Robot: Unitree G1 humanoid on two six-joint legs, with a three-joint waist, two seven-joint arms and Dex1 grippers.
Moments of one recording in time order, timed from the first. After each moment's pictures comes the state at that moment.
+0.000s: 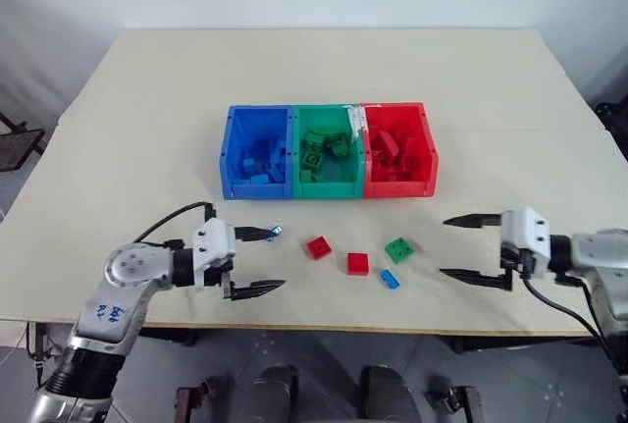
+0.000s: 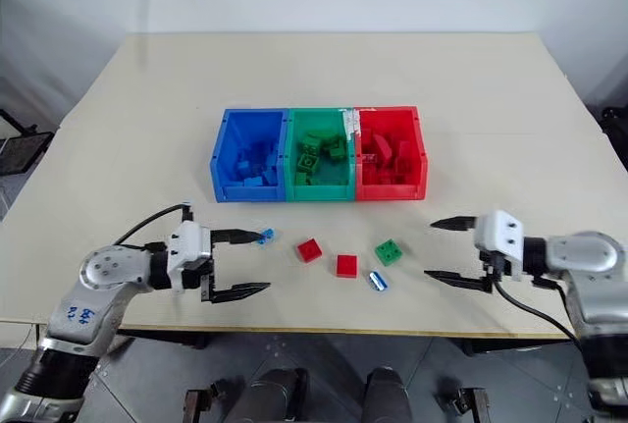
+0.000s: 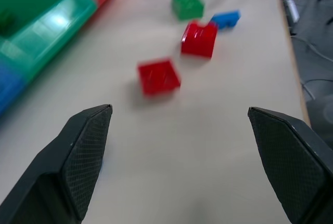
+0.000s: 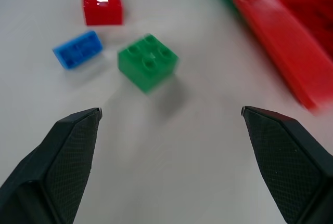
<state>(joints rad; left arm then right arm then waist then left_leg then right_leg) -0.14 0.68 0.01 -0.14 -0.35 0.12 -1.06 -0.34 -0.84 -0.02 0.27 0.28 -0.17 1.40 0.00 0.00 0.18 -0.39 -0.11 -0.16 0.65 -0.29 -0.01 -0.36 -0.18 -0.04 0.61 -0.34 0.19</state>
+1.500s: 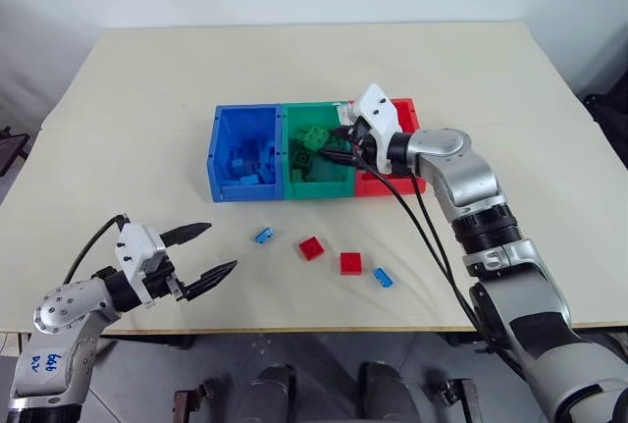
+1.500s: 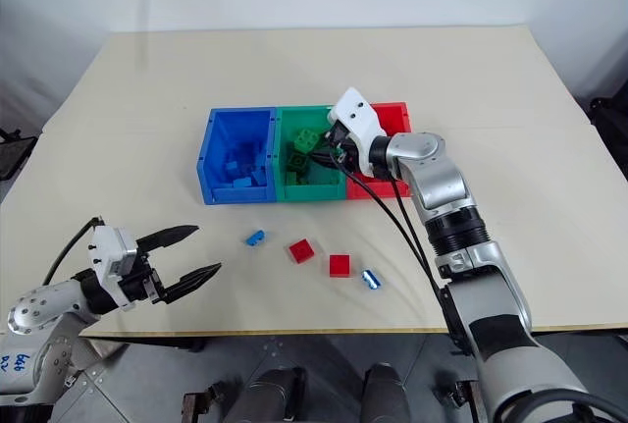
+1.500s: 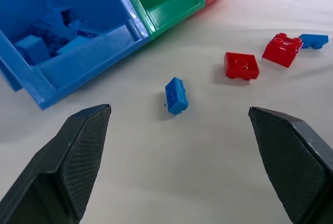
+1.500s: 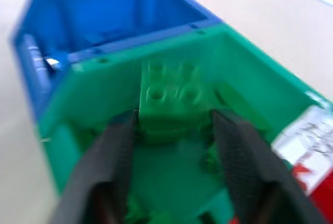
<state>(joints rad) 0.10 0.63 0.30 -0.24 -0.48 0.17 -0.90 -1.01 -0.34 0.19 0.48 0.12 0.35 0.84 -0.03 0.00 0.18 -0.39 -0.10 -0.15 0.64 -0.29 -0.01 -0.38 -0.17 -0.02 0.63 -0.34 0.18</state>
